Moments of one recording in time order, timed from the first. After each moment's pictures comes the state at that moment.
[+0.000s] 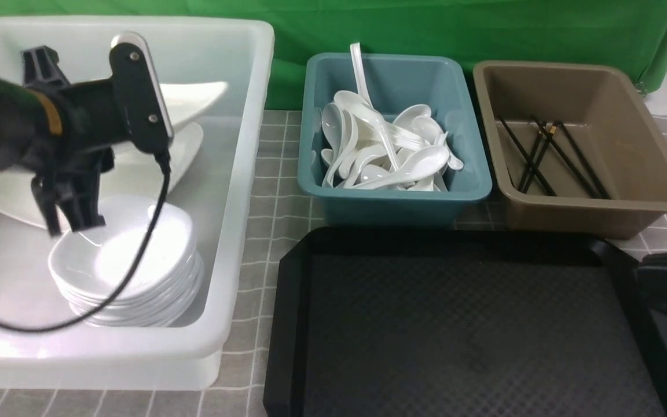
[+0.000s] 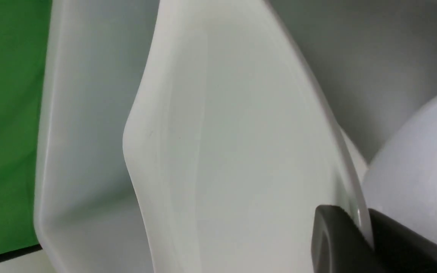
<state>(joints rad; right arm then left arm) 0.78 0.69 -0.90 0.04 0.66 0.13 -0.20 1.45 -1.06 0.41 0.51 0.81</state>
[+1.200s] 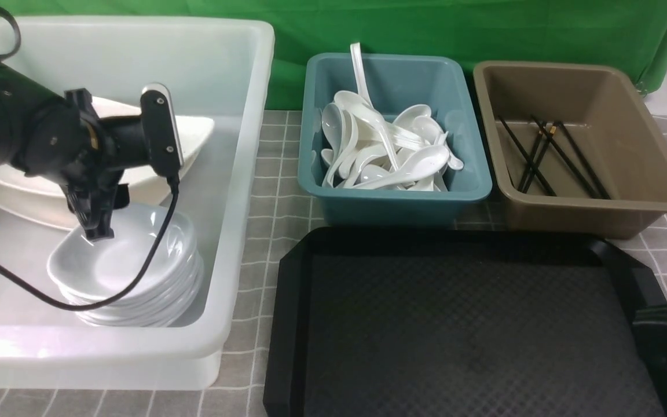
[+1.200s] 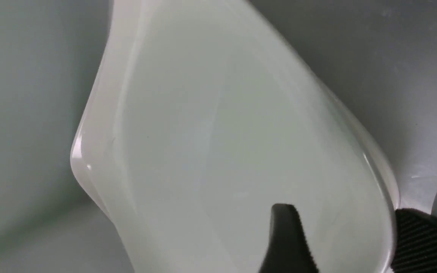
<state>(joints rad) 0.78 0.69 -0.90 0.13 0.76 0.06 -0.15 1.68 -1.13 0.41 0.48 0.86</state>
